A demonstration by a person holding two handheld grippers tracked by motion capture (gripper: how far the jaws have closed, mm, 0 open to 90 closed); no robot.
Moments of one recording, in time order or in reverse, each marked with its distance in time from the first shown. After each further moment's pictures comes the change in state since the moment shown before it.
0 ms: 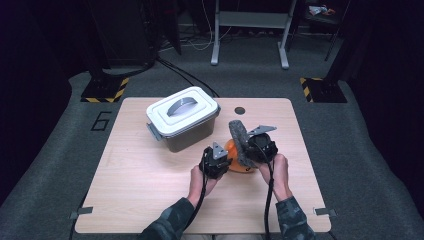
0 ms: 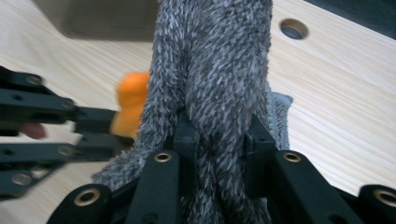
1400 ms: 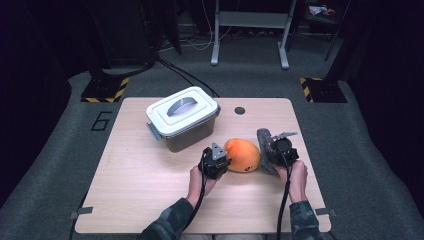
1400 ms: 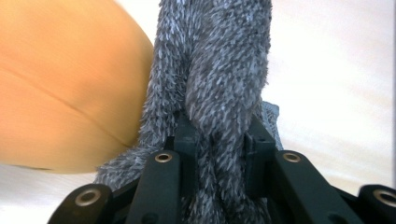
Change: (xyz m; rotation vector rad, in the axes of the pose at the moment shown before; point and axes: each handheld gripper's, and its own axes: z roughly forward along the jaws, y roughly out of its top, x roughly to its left) left arm 0.001 -0.003 0.000 -0.006 0.010 0.009; right arm -0.058 -0.046 0.011 0.131 -0.142 0.151
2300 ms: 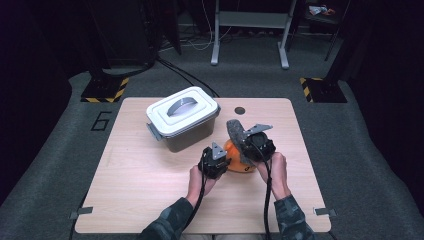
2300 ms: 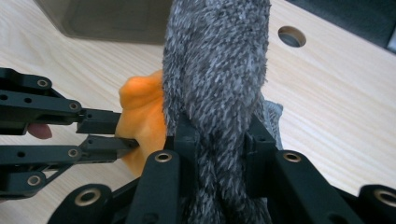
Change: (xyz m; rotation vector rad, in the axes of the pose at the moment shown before) left arm 0.003 0.000 0.000 0.015 0.002 0.020; right arm 0.070 0.040 -0.029 -0.129 0.132 -0.170
